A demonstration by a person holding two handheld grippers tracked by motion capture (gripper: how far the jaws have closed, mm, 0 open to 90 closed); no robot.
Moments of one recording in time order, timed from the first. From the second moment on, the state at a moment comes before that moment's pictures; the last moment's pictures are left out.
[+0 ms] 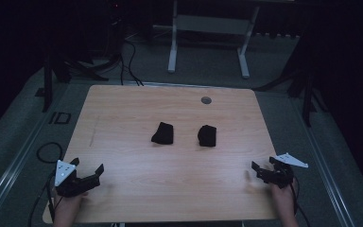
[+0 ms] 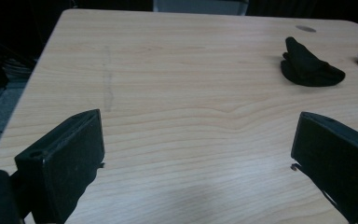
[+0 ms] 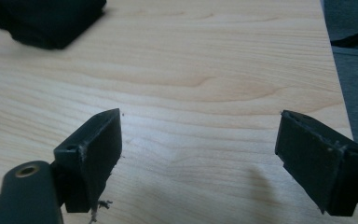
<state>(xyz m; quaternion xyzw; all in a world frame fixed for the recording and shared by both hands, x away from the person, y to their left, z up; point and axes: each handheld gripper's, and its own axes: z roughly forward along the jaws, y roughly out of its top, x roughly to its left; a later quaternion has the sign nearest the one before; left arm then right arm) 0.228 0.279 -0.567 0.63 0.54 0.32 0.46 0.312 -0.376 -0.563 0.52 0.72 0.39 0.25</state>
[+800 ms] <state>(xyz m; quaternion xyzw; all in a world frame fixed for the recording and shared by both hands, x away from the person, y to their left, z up) 0.235 0.256 -0.567 0.68 0.53 0.24 0.45 0.358 -0.300 -0.537 0.44 0.78 0.41 0.18</state>
